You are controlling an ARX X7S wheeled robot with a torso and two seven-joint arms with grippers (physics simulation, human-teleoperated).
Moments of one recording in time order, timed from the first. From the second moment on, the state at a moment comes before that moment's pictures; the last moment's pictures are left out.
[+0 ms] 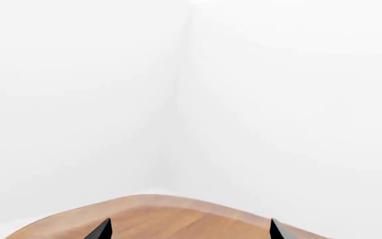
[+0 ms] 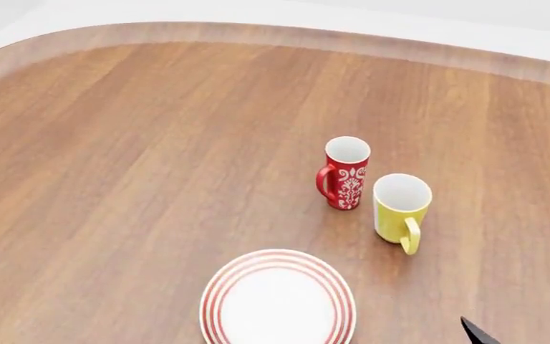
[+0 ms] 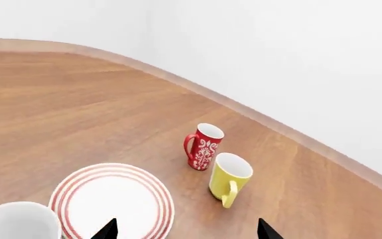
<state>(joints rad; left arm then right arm) 0.02 -0.32 -0.20 0.60 -0.47 -0.20 -0.33 -0.18 0.63 0.04 -0.77 0.38 0.58 0.03</state>
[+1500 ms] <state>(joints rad) 0.04 -0.34 -0.20 0.62 -0.50 -0.20 -0.36 0.09 0.69 -0.28 -0.45 0.41 0.56 -0.39</state>
